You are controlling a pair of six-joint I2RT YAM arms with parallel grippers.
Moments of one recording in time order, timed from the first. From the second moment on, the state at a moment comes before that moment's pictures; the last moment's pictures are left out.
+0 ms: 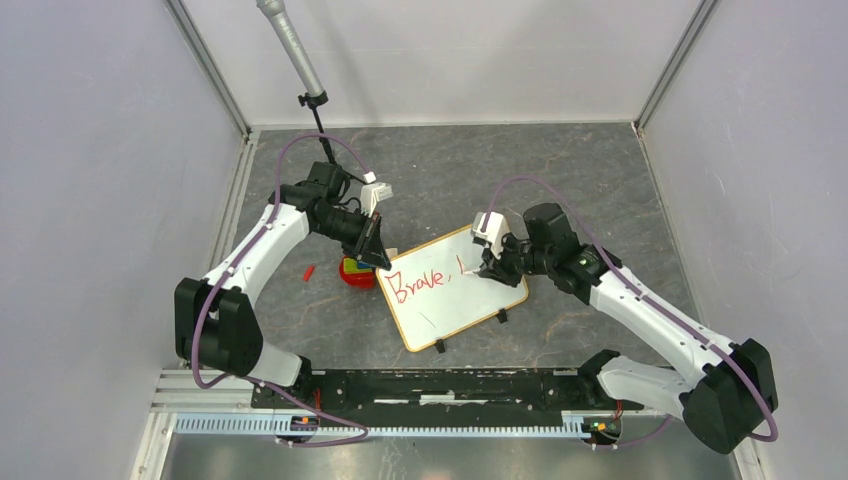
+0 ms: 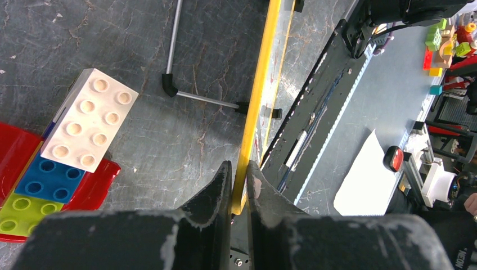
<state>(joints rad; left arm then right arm) -0.27 1.46 1.17 -0.96 0.83 0.26 0.59 1.10 0.81 -0.40 -0.46 -0.42</state>
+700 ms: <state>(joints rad) -0.27 1.46 1.17 -0.96 0.83 0.26 0.59 1.12 0.86 -0.41 -0.43 -0.42</state>
